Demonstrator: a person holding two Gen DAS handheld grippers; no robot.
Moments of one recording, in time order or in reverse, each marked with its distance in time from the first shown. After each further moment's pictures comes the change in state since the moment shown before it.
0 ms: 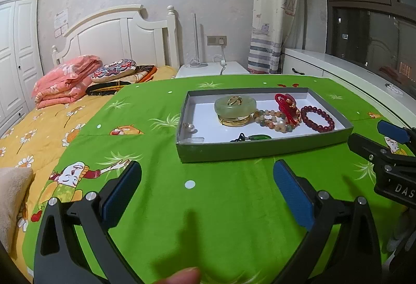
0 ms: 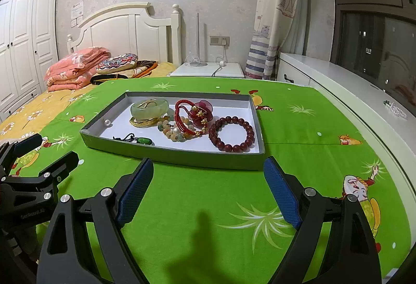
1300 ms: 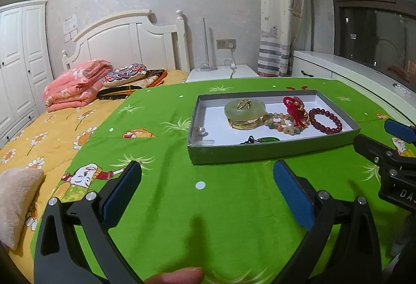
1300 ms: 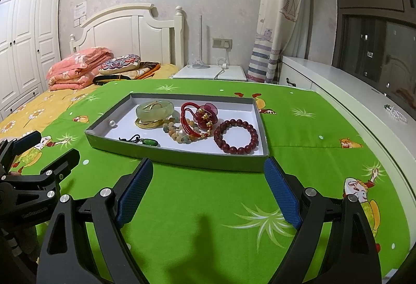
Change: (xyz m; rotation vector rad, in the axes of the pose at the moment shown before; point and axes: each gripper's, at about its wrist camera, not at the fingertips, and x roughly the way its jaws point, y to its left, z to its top) left arm -0.009 -0.004 0.005 0.011 -0.017 0.072; right arm -0.004 0.006 0.001 -0.012 -0.012 0.004
